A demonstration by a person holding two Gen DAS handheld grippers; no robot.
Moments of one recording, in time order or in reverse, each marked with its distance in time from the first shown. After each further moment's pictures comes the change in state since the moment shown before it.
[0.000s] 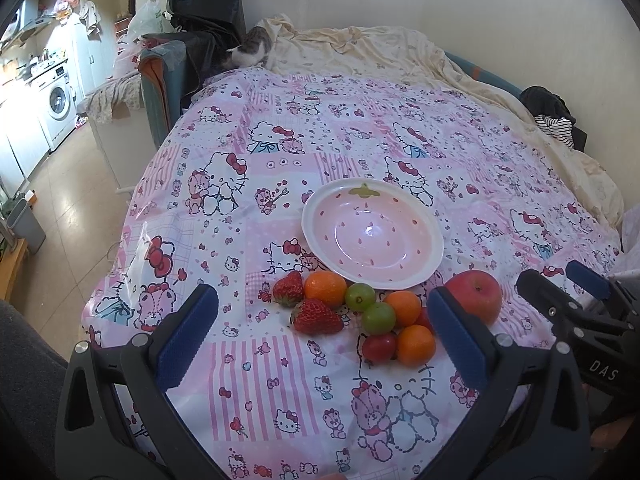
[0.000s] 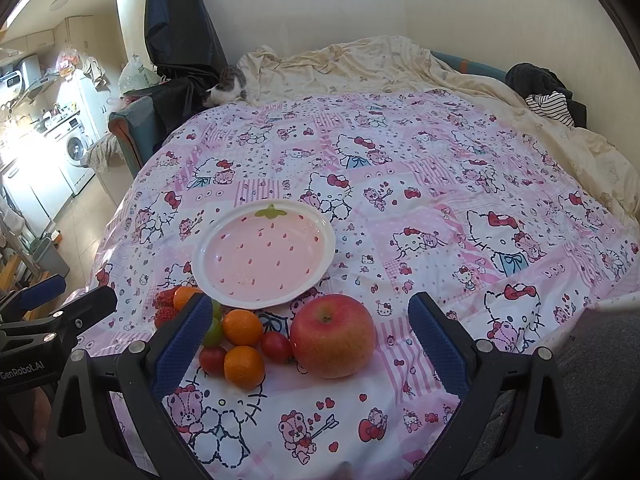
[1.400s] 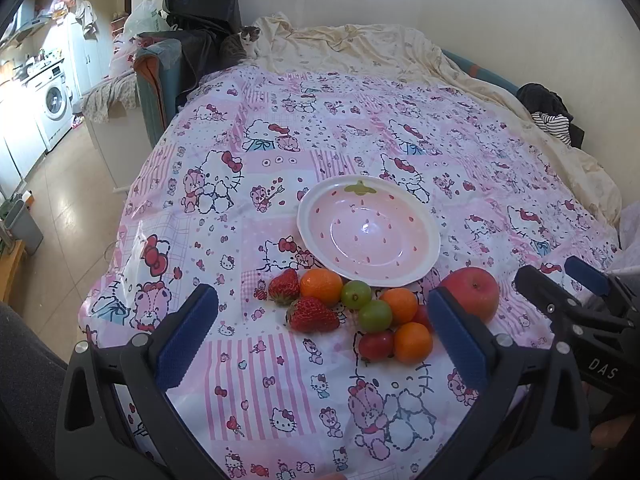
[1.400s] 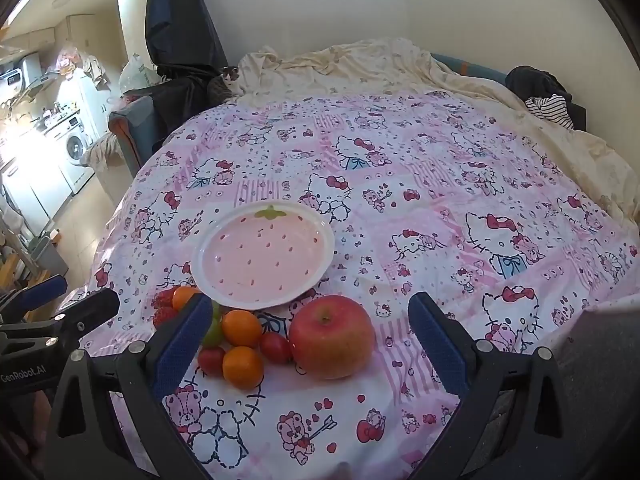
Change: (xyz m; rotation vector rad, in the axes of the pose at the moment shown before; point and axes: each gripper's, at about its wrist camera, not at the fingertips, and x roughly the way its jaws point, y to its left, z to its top) left arm 0.000 -0.004 -0.004 0.011 0.005 -0.007; right arm 0.000 0.001 0.001 -0.003 -0.001 -0.003
